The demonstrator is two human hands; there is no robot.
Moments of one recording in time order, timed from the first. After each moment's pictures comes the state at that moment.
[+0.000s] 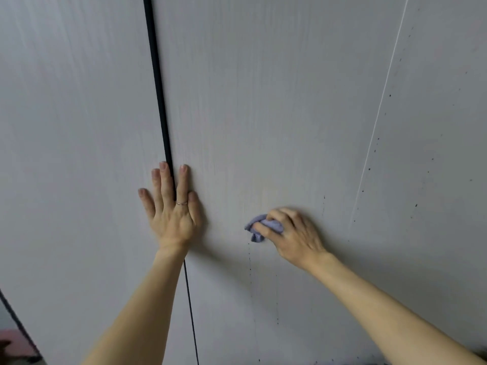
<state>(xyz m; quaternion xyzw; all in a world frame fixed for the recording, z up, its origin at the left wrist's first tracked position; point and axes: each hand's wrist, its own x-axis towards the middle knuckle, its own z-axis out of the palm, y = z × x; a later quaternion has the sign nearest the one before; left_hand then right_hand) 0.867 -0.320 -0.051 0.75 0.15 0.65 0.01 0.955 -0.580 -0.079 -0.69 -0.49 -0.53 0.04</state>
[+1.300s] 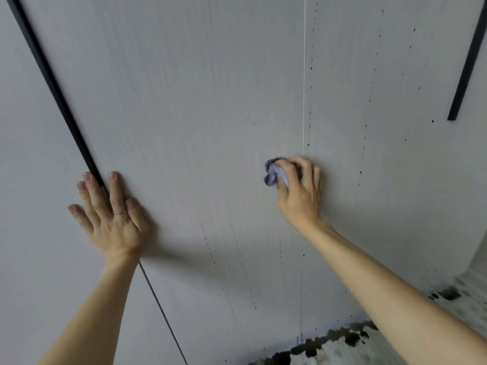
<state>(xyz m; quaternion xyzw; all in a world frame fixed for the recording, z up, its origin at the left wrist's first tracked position) 0.868 -0.324 -0.052 0.74 0.15 0.65 -0.02 0.964 -0.660 -0.045 -0.74 -0.20 -0.57 0.30</state>
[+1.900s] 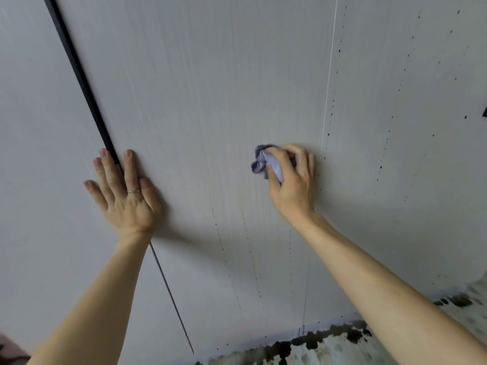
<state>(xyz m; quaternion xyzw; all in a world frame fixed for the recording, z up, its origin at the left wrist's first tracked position) 0.872 -0.324 -0.054 0.74 0.15 0.65 -0.02 0.950 -0.621 -0.035 -0.72 -0.24 -0.54 0.36</state>
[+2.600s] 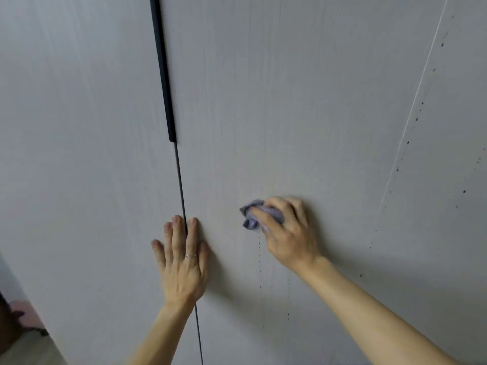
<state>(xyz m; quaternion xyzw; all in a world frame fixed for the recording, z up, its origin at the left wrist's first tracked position) 0.831 -0.336 -0.210 0.84 0.15 0.51 0.07 0.932 -0.544 -0.116 -0.65 -0.44 -0.57 0.23</state>
